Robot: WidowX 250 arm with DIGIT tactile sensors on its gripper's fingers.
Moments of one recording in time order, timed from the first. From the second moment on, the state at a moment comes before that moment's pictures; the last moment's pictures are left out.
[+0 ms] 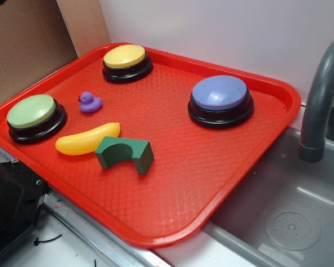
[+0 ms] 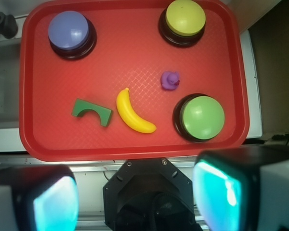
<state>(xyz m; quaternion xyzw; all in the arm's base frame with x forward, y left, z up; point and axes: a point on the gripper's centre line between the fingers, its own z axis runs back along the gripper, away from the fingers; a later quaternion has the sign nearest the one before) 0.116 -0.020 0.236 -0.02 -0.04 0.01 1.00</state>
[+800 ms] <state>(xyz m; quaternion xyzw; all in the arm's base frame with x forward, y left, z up) 0.156 0.036 0.160 -0.01 0.00 0.17 0.99</state>
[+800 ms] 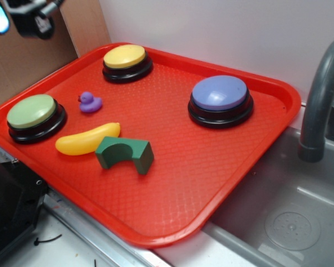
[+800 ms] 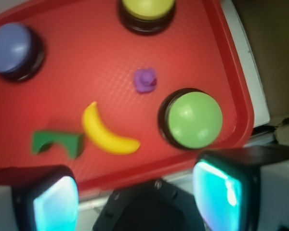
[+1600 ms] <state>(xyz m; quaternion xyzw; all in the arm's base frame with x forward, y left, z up) 0.134 0.096 0.077 -0.03 0.01 0.10 0.99</state>
